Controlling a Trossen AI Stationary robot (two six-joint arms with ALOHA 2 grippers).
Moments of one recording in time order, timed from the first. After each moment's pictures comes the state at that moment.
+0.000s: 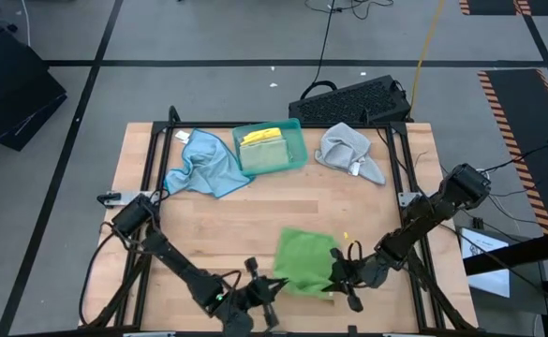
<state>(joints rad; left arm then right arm) -0.72 2.09 1.38 0.16 -1.04 -0.39 0.76 1.61 0.52 0.59 0.28 0.59</state>
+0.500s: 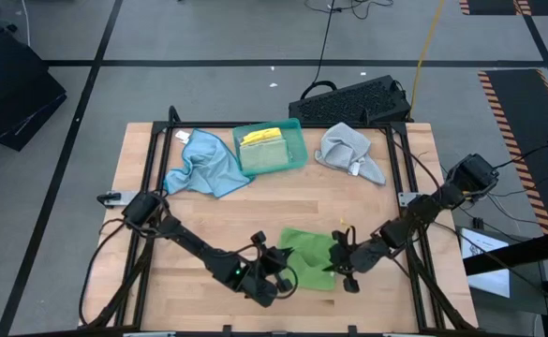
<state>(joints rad) -0.54 2.09 1.38 -0.07 -0.95 -0.54 0.62 1.47 0.52 0.24 0.21 0.53</state>
